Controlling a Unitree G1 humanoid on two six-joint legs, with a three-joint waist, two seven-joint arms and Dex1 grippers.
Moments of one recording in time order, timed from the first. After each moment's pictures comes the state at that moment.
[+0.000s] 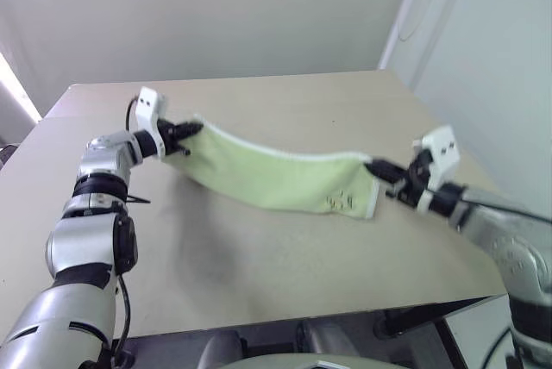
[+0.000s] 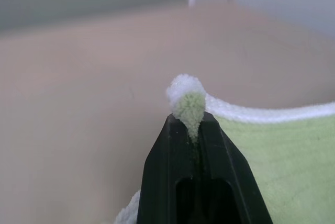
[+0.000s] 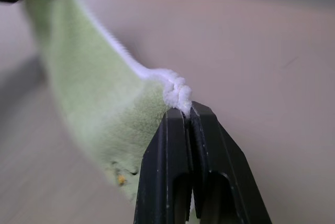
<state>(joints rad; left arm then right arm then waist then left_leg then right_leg) -1.11 0.54 0.25 1.21 -0.17 0.08 -0.88 -0.37 -0.66 -0.21 -0.31 0.61 0.80 0.41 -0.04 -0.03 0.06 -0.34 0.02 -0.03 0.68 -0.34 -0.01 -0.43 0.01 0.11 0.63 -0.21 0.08</state>
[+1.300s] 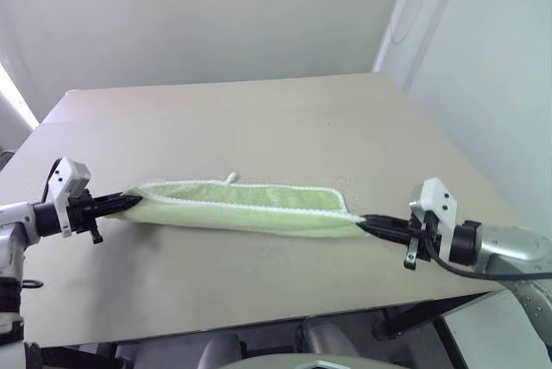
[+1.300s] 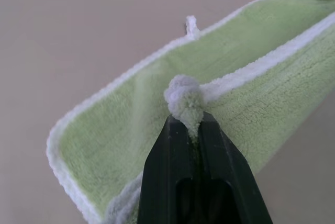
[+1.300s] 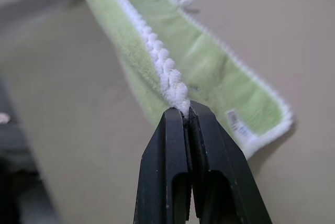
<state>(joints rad) -0.13 0.90 0.34 0.39 -0.37 0.27 -1.35 0.20 -0.85 -0.23 -0.62 0.64 0.67 0.91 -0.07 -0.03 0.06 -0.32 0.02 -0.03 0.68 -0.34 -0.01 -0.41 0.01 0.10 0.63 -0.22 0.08</state>
